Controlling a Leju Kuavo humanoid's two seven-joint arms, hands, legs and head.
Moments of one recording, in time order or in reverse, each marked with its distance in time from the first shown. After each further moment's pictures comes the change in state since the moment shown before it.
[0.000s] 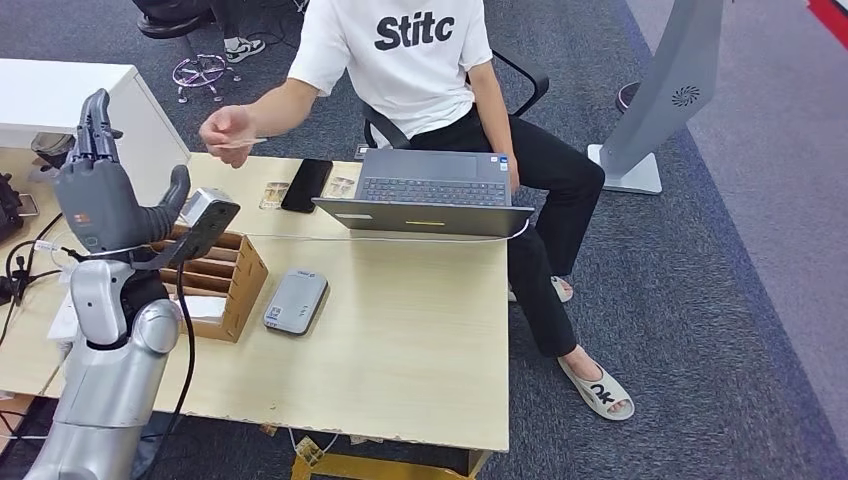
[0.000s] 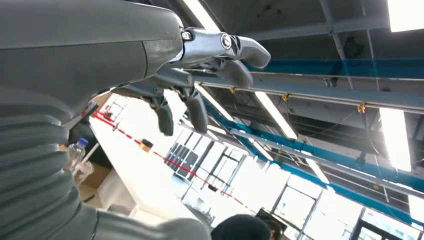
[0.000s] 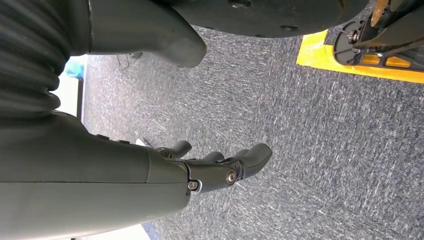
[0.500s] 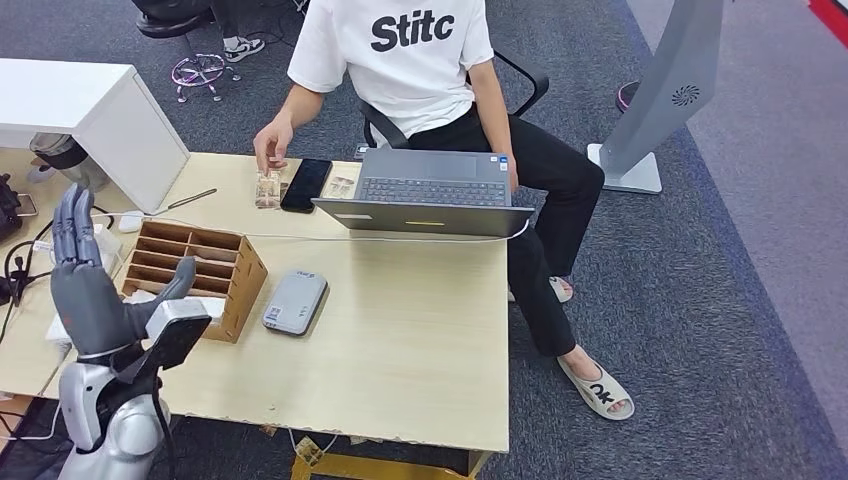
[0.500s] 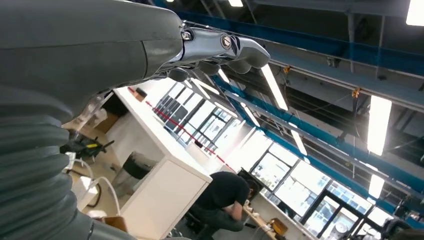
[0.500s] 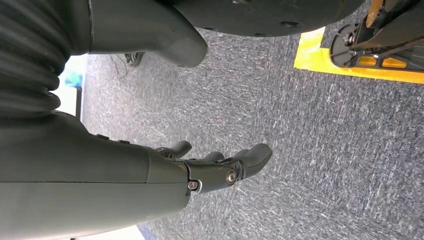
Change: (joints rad) left arm 0.404 -0.048 0.075 -0.260 0.326 0.079 -0.247; right arm 0.008 0.000 -0.035 0.000 -0.007 -0.002 -0.012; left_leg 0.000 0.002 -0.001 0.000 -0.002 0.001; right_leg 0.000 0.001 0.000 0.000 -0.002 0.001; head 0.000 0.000
